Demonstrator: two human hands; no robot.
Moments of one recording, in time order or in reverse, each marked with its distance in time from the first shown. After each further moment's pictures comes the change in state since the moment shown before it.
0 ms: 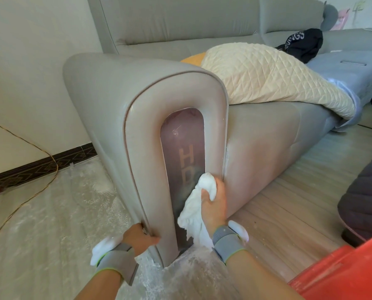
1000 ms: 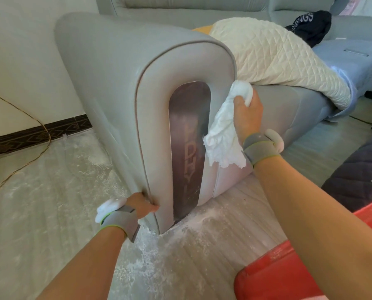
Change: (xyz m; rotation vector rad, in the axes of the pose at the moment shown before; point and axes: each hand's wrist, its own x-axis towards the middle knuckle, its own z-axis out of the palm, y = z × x) left_hand 0.003 0.001 -0.001 0.009 -0.006 -0.008; right_hand 0.069 -0.139 -0.045 0.036 0.132 -0.275
